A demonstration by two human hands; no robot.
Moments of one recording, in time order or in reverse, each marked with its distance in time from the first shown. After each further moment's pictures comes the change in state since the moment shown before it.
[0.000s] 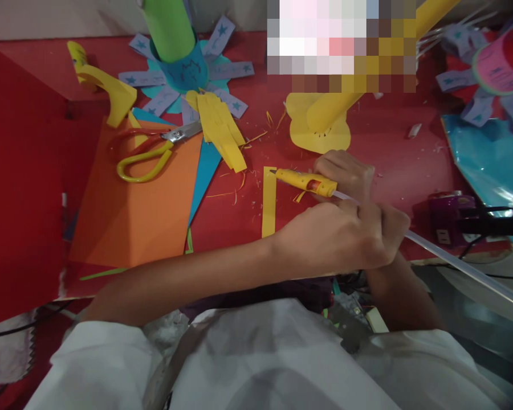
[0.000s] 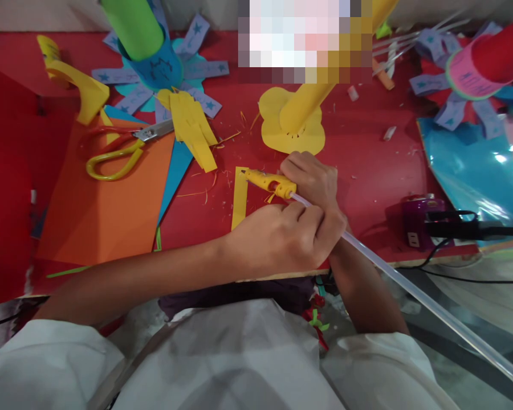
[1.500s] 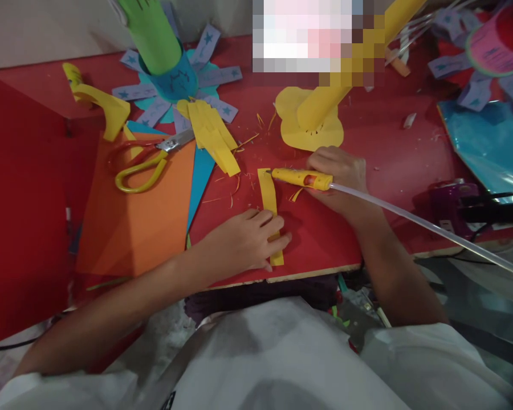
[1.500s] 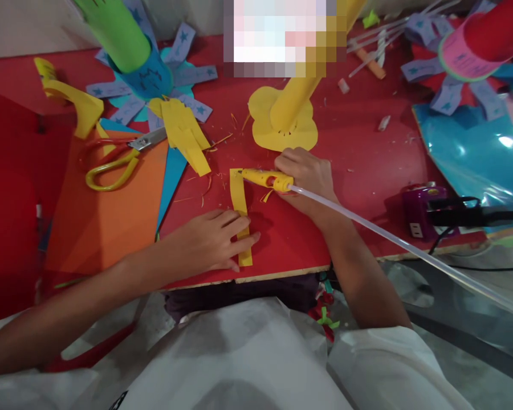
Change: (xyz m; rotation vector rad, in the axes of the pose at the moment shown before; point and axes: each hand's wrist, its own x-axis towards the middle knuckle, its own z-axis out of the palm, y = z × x) left_hand -0.097 -0.061 -0.008 -0.002 -0.428 0.188; right_hand 0.002 0.009 0.003 0.028 -0.013 0.033
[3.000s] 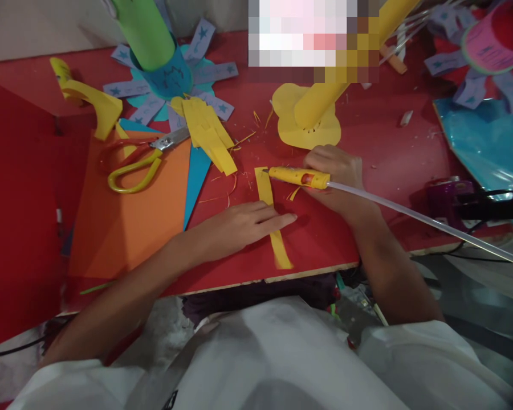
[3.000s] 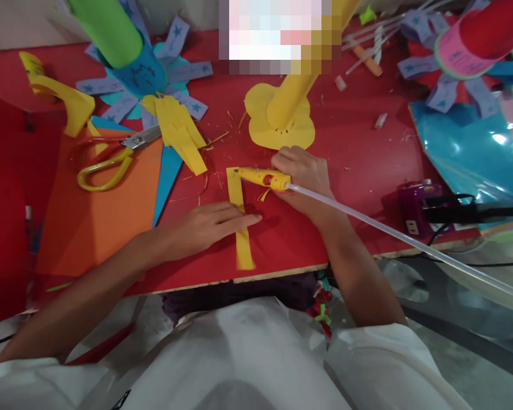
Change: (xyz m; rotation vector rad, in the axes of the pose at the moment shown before) left_hand -0.003 -0.028 0.035 -0.275 0.248 0.019; right_hand 0.001 -0.002 -0.001 -0.002 -0.035 0.036
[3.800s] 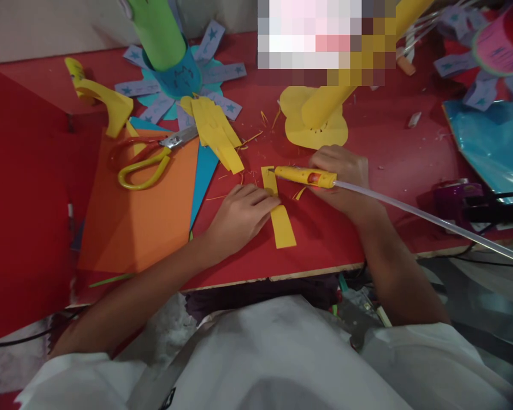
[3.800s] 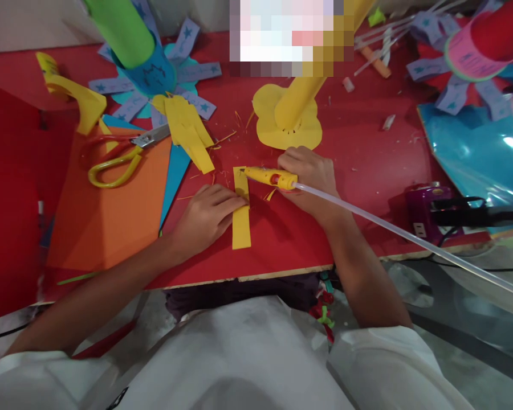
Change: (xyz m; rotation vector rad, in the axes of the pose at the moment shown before) left_hand 0.005 0.007 0.016 0.149 0.234 -0.343; right_hand -0.001 0.005 0.004 0.006 -0.015 -0.014
